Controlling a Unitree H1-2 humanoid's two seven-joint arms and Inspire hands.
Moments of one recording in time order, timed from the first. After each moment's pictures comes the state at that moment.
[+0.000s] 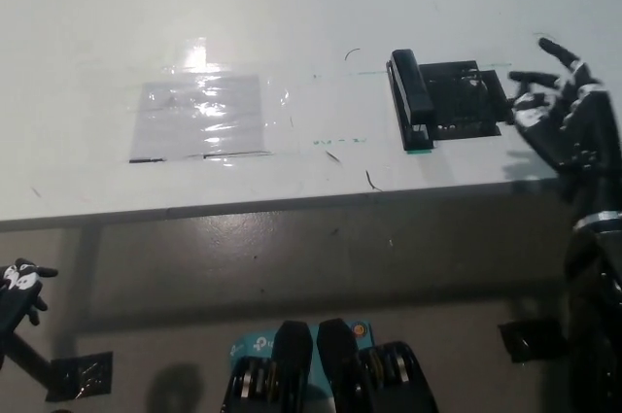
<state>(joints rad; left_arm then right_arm) -0.08 0.30 0.28 -0.02 -0.10 0.30 -0.01 -0.46 -0.02 -0.13 -0.14 0.12 0.41 -0.11</state>
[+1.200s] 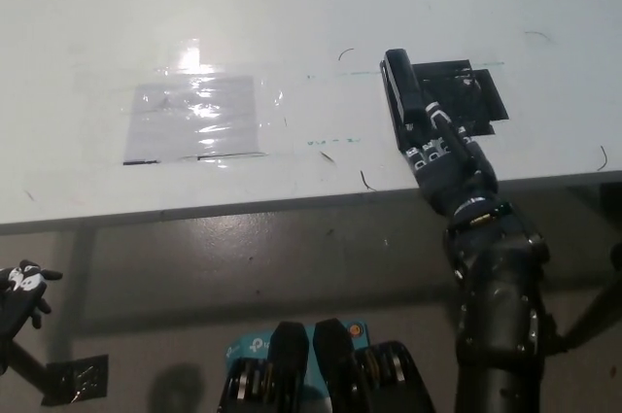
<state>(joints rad) -0.09 0.29 0.28 -0.01 -0.10 0.30 -0.01 -0.68 0.31 -0.48 0.22 0.75 0.47 -0.48</state>
